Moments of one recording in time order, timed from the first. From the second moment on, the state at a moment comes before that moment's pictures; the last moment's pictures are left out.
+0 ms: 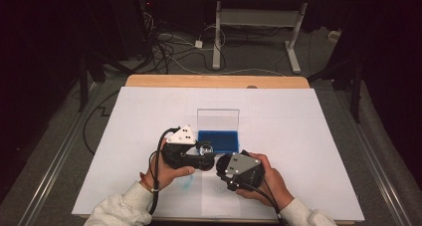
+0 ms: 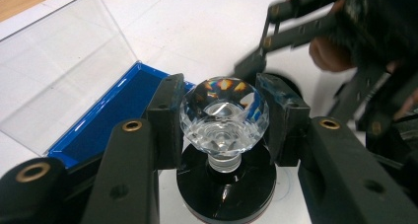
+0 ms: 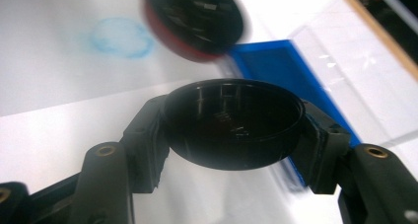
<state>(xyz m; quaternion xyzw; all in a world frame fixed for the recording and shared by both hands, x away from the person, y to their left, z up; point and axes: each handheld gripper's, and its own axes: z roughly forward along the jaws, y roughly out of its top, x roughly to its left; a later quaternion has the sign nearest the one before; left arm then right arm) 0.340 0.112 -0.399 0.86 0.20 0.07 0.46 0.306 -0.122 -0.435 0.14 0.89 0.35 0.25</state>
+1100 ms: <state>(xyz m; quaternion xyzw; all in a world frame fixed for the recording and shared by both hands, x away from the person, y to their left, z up) 0.346 0.147 -0.388 0.85 0.23 0.12 0.46 0.298 -0.213 -0.420 0.24 0.84 0.40 0.28</state>
